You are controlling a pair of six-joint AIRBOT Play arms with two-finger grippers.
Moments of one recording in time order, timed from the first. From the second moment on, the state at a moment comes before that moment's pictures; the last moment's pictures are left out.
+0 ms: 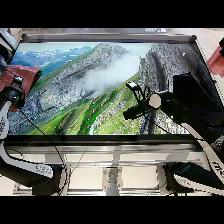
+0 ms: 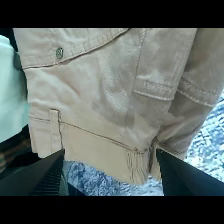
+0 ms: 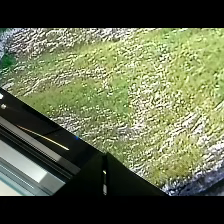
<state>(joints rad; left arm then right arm) 0.37 -1.67 1.22 2.58 -0.80 -1.72 0.50 -1.24 1.01 -1.27 1.05 1.51</state>
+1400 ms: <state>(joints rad) 0.05 -1.11 1.42 2.32 -0.76 -1.56 0.50 -1.22 1.24 -1.39 1.13 1.45</state>
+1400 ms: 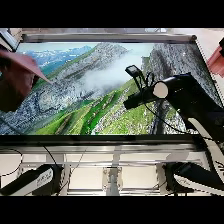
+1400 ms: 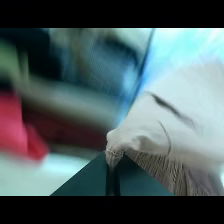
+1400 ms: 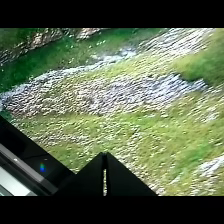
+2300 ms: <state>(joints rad) -0.83 -1.20 1.60 2.17 -1.25 -1.61 0.76 -0.92 1.11 -1.43 1.22 1.50</state>
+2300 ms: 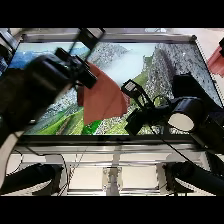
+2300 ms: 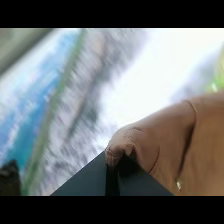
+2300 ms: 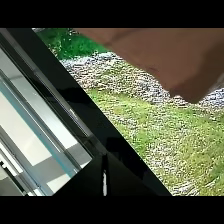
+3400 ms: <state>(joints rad) -0.87 -1.34 1.80 2.21 -1.33 -1.72 0.87 -1.15 0.96 -1.28 0.50 1.70</state>
